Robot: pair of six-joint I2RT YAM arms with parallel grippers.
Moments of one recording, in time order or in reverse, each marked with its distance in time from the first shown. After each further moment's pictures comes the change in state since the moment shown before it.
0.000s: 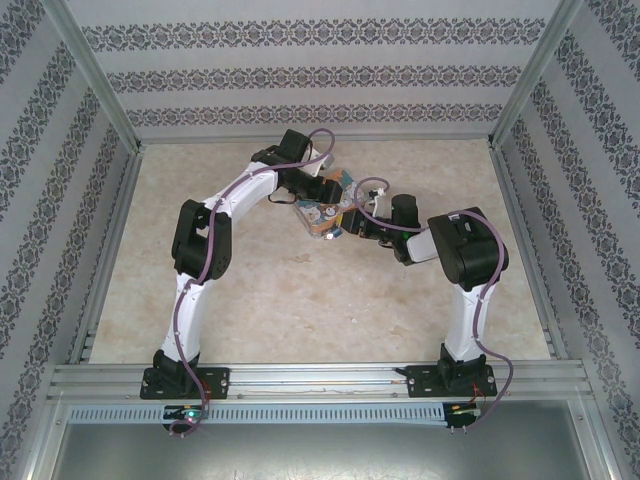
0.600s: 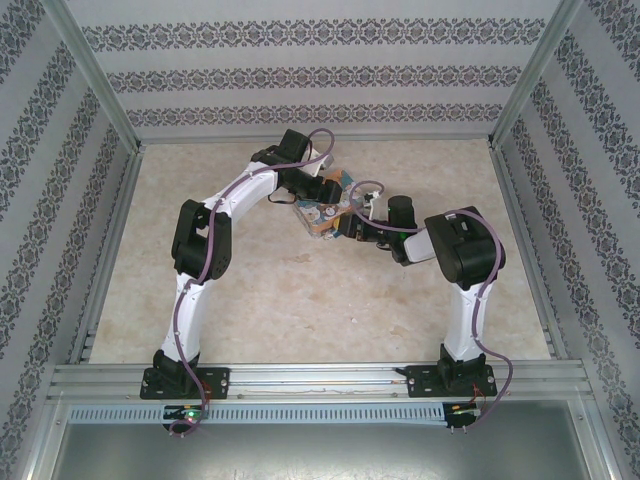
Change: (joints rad) left arm 0.000 0.000 0.000 -0.002 -0.001 0.000; right arm 0.022 0.018 0.006 -0.031 -0.015 -0.049
